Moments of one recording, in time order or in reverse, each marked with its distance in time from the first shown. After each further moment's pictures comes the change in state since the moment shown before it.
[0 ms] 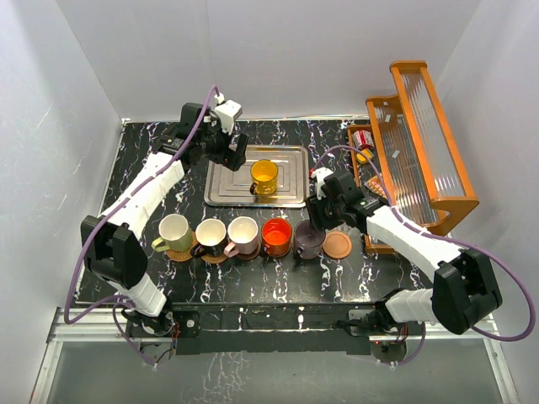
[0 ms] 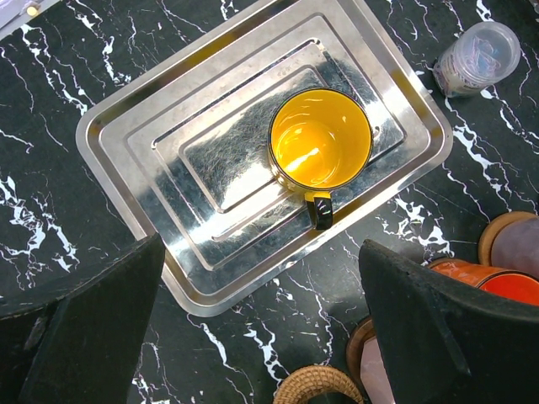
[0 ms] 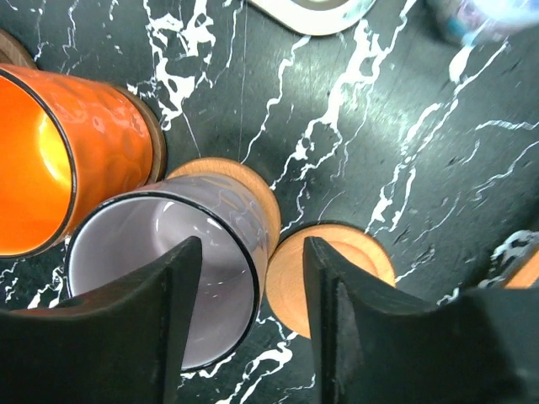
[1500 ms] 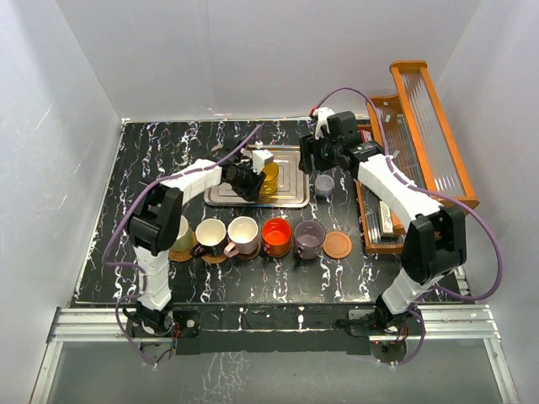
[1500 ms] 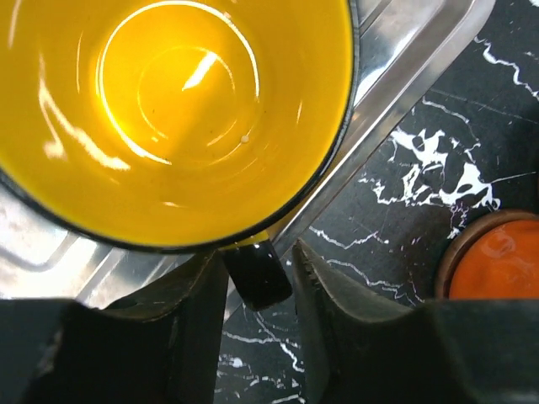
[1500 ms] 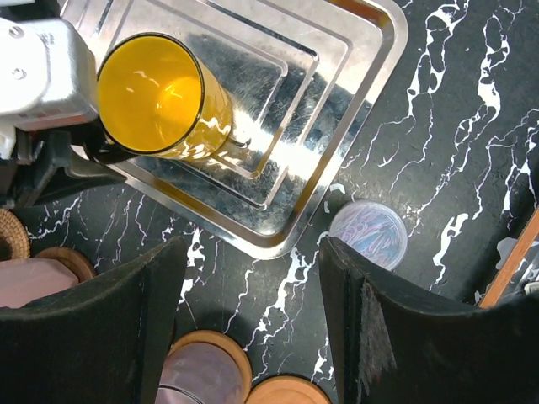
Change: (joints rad) left arm -0.085 0.362 -0.104 0.080 0.174 0.123; right arm -0.142 0.341 0.554 0.010 -0.080 -0.018
